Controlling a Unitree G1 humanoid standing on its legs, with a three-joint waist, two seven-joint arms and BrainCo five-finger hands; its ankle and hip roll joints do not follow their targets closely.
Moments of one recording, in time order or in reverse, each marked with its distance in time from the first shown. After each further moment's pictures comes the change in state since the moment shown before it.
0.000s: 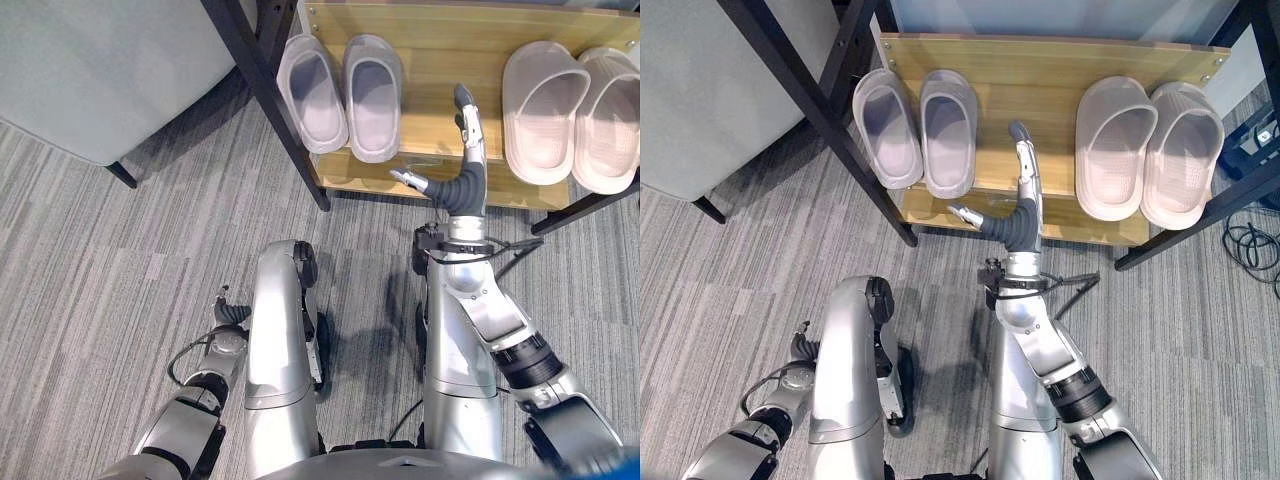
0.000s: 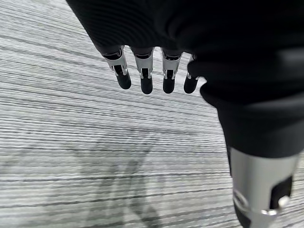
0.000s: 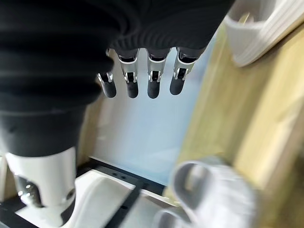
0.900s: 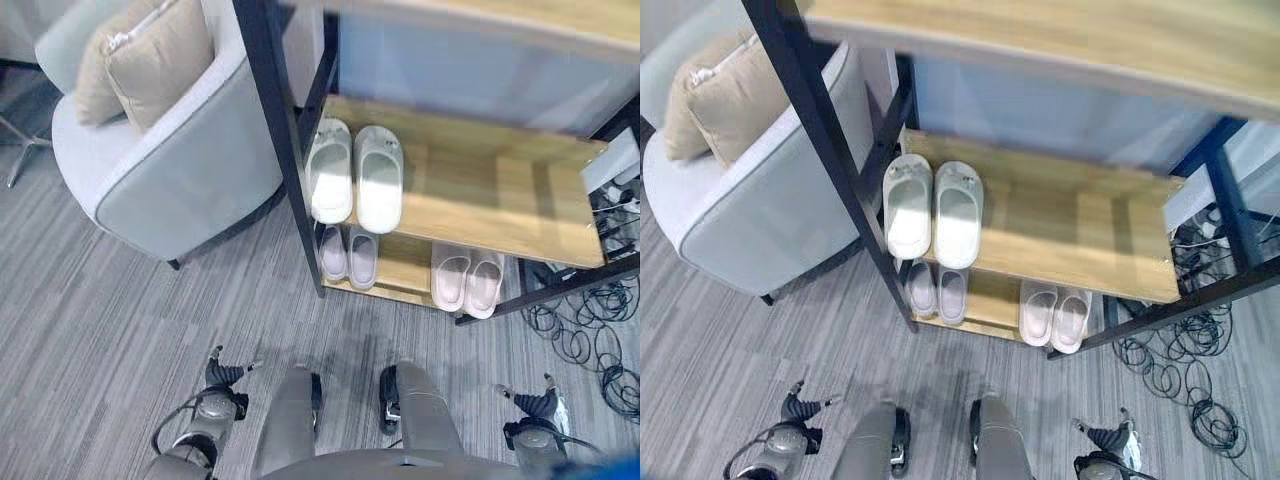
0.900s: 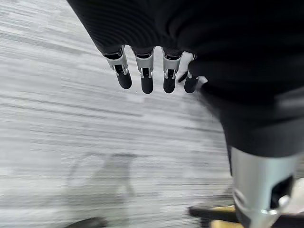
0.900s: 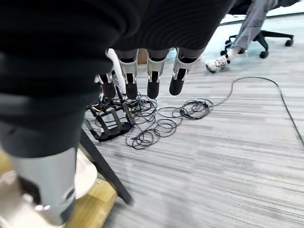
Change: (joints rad) left arm 0.211 -0.042 0.074 0.084 0.032 -0.058 -0.096; right arm 0.341 0.078 -0.251 1.365 0.271 0.043 0.082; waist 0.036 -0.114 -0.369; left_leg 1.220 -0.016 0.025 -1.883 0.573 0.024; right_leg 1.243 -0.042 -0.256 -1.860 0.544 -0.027
